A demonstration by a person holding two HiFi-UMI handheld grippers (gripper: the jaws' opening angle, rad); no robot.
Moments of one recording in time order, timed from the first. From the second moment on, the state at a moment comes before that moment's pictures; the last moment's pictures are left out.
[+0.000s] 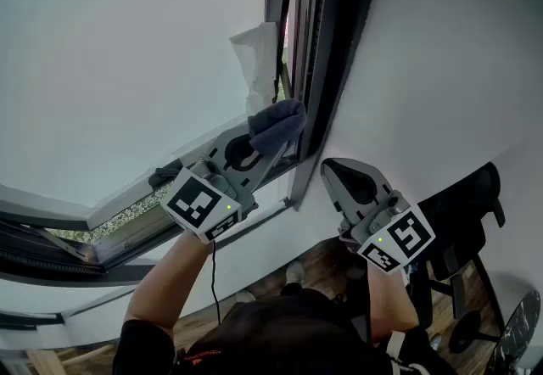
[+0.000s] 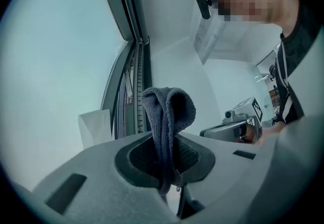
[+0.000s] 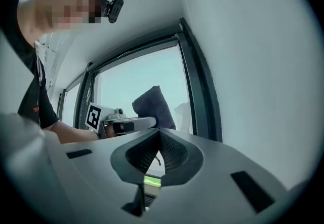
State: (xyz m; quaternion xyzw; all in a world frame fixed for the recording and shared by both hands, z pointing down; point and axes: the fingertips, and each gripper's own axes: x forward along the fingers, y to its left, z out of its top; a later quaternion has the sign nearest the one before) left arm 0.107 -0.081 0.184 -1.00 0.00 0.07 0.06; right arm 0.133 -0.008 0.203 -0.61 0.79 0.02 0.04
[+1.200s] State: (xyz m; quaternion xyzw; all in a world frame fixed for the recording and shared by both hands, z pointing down) left arm 0.167 -0.101 0.026 -0.98 0.02 0.09 0.20; right arm 0.174 -0.020 0.178 -0.60 0.79 0.03 0.08
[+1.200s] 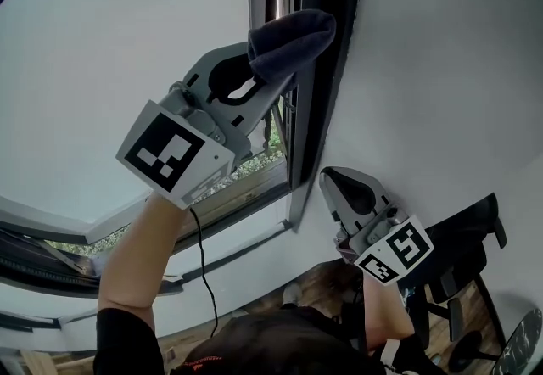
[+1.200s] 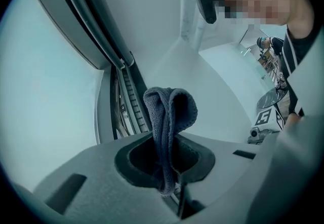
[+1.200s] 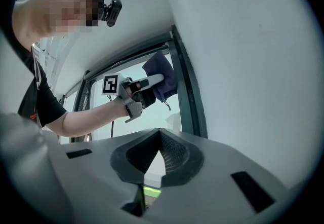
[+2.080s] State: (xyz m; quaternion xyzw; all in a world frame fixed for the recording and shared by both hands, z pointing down) left arm 0.185 -0.110 -0.031 -0.96 0.03 0.10 0.24; right arm 0.182 -0.026 0.197 -0.60 0.80 0.00 0.09
